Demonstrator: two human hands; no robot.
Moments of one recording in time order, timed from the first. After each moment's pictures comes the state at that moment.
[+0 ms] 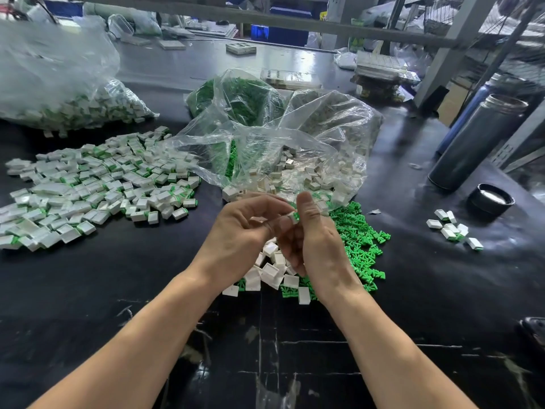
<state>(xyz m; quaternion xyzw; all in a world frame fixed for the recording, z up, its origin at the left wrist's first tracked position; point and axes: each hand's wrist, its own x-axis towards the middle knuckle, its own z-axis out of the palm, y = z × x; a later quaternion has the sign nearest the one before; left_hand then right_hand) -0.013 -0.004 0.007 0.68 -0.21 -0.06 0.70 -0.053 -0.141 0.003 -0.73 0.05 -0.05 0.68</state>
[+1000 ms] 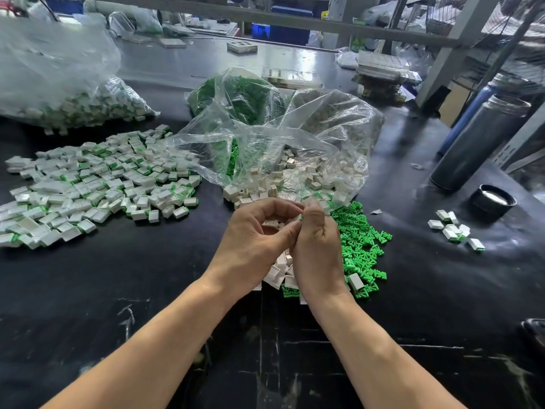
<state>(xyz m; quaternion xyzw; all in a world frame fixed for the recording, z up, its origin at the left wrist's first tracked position) -0.026 -0.020 0.004 0.67 -0.20 -0.05 0.72 -0.044 -0.124 -0.008 -0.71 0.11 -0.19 0.67</state>
